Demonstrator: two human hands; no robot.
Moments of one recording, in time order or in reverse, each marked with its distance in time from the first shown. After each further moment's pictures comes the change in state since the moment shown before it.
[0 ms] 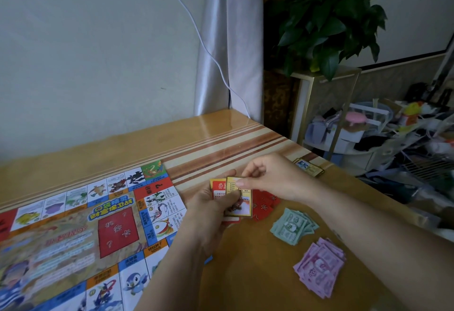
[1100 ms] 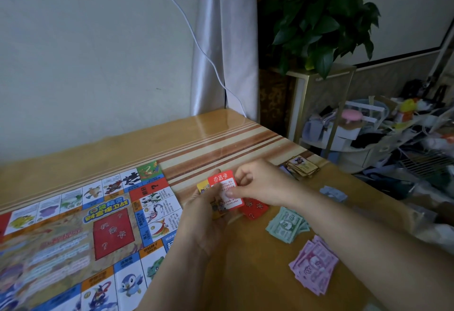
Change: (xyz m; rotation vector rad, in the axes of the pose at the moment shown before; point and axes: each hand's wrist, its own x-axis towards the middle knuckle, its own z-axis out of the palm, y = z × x) left_hand 0.004 -0.002 0.006 -0.343 0.180 -0.076; right_hand 0.000 0.001 0.013 -0.084 -0.065 0.037
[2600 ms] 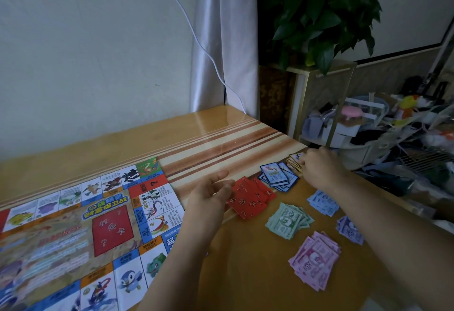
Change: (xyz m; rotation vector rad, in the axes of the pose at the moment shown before) left_hand 0.002 -0.004 -0.008 0.734 -0.022 0.288; right_hand 0.023 0.122 -0.054 -0.884 0.382 0.282
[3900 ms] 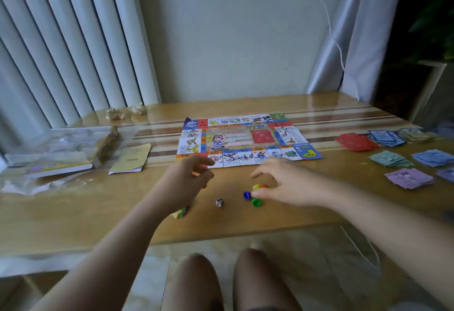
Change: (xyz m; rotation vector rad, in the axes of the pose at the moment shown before) left_hand -0.286 -0.010 -0.228 0.707 0.313 0.065; right_hand -0.289 -0.234 -0.112 0.423 -0.303 -0.919
